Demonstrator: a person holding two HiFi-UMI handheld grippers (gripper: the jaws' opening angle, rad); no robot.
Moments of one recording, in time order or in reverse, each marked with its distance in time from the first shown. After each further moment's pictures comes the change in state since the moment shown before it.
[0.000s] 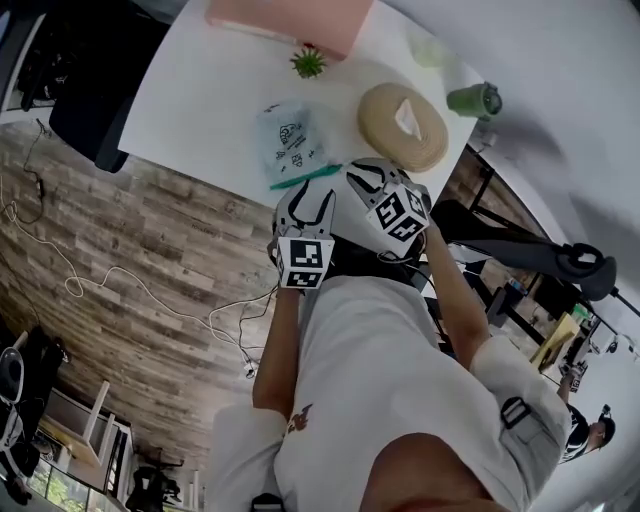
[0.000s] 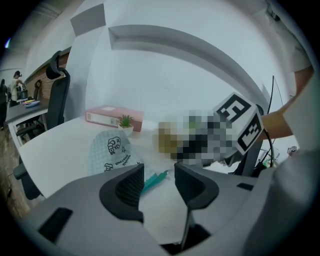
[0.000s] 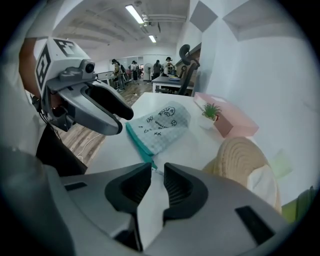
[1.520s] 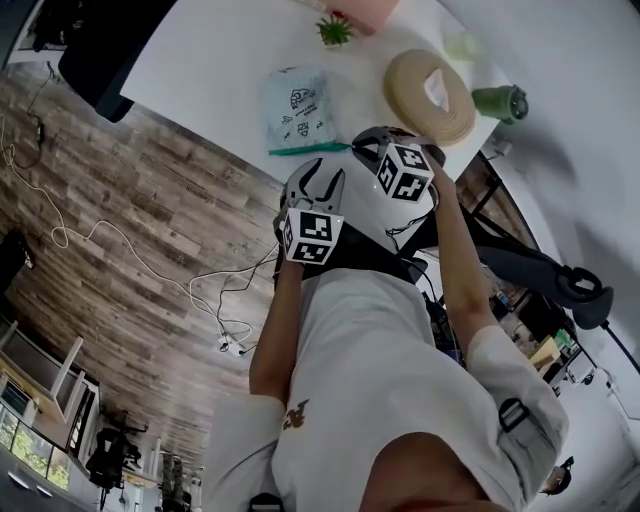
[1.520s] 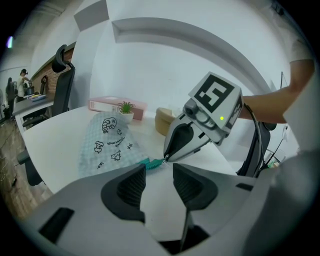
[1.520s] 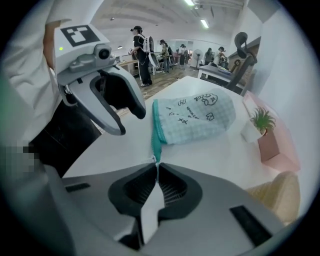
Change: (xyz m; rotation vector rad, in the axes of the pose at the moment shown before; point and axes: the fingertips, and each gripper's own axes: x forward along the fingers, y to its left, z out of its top) left arm 0.021 -0.018 -0.040 -0.052 0.056 0.062; right arm 0.032 0.016 -0.022 -0.424 0.162 0.344
